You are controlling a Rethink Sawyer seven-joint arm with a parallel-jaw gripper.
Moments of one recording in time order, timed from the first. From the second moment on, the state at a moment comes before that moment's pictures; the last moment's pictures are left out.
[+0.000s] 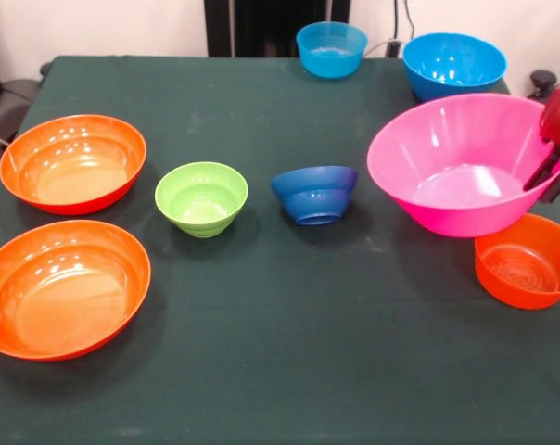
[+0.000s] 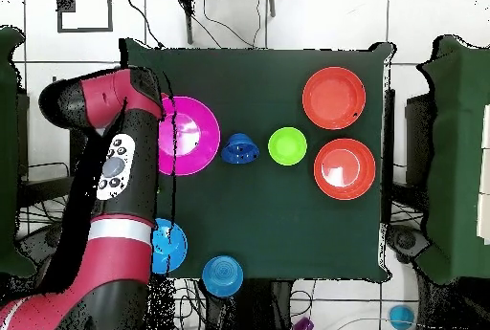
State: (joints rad) arm 0.34 -0.16 -0.35 0.84 0.12 1.01 2.33
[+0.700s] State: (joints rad) arm 0.35 -0.11 -0.36 0.83 0.12 1.00 2.33
